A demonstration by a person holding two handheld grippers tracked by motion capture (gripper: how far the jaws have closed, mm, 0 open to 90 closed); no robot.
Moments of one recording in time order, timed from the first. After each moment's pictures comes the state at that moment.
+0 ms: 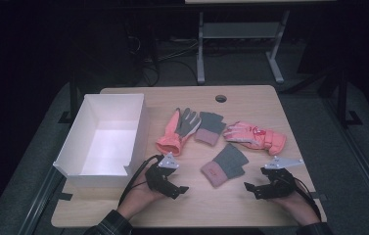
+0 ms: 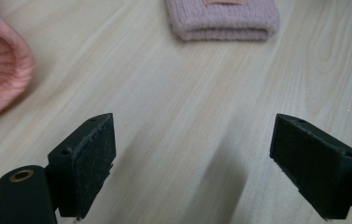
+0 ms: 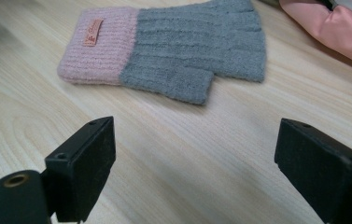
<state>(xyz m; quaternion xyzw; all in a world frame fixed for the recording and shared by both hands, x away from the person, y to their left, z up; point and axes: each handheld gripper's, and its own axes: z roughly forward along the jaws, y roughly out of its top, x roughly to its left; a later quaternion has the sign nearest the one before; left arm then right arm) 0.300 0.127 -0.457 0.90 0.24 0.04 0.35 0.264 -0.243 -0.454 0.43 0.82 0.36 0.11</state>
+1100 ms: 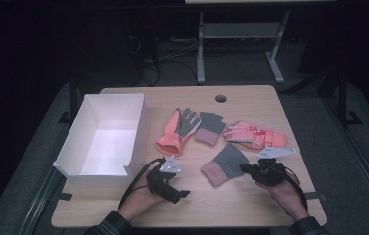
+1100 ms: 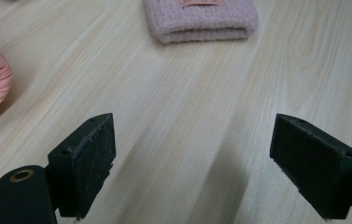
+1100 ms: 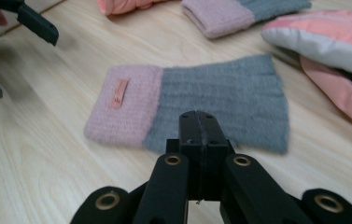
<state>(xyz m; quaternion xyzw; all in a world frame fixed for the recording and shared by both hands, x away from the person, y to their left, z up) 0.292 0.124 -0.455 0.91 0.21 0.05 0.35 0.289 -0.220 -0.438 0.40 0.81 0.41 0.11</state>
